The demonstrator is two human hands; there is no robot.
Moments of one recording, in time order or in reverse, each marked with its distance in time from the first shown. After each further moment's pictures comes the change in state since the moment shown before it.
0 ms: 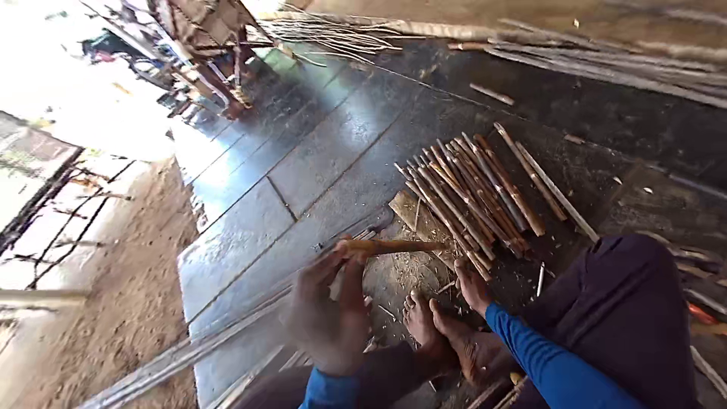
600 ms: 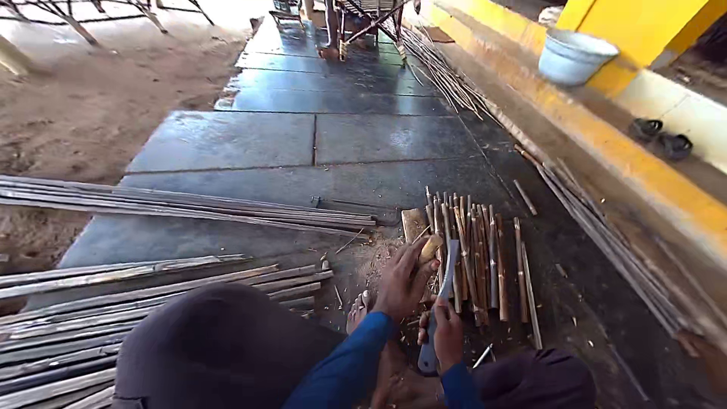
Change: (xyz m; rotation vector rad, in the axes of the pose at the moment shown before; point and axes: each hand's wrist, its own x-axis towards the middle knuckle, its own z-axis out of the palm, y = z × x) left_hand -0.089 -0.052 0.084 0.033 -0.019 -0.254; right_hand -0.086 -0.066 -0.029 0.484 -0.001 -0.244
